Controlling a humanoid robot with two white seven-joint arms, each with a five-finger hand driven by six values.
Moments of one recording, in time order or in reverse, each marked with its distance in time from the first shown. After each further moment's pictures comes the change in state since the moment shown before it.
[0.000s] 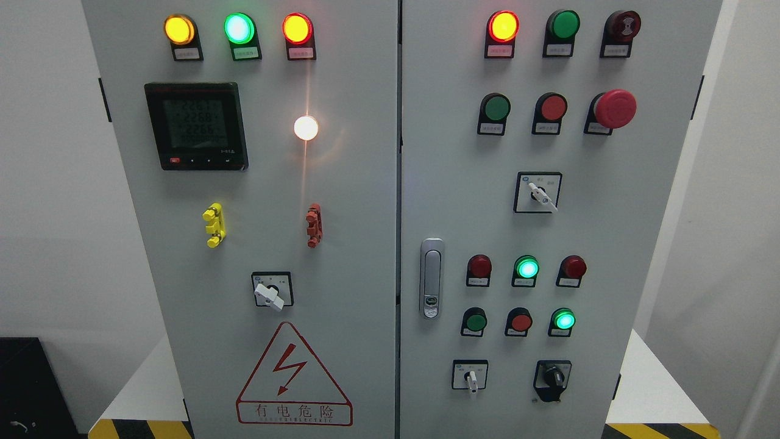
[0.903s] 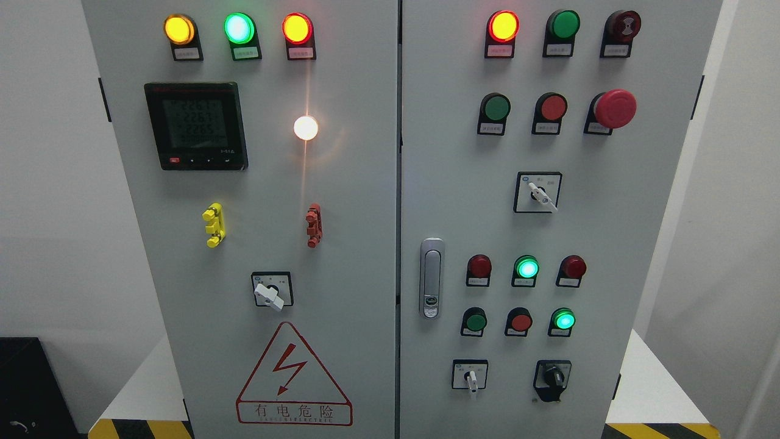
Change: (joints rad) left arm 0.000 0.000 0.000 0.000 0.000 0.000 0.000; right arm -0.050 0.008 -0.040 -0.338 0.044 0.081 0.112
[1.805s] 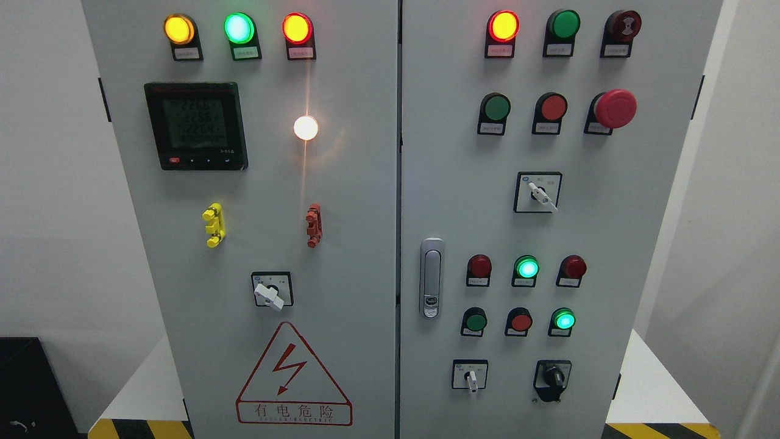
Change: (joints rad) left arm 0.000 0.000 0.000 0.000 0.000 0.000 0.000; right arm -0.148 0.006 -0.034 -0.115 0.055 0.025 0.112
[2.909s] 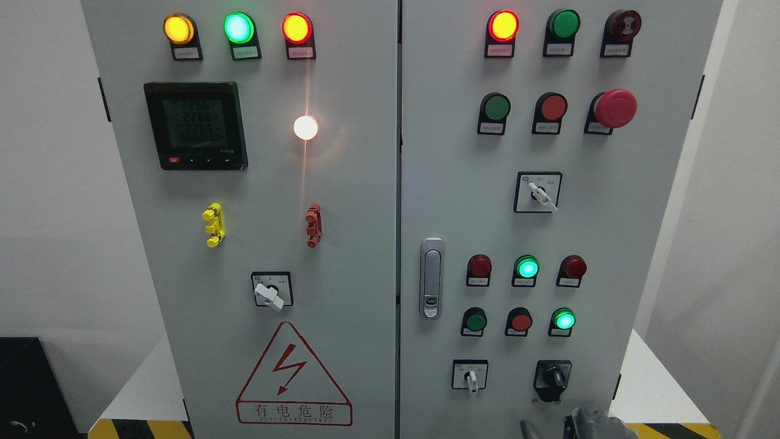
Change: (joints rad) left arm 0.000 0.000 0.000 0.000 0.000 0.000 0.000; right arm -0.125 0.001 -0.068 -0.048 0.049 -0.005 0.093
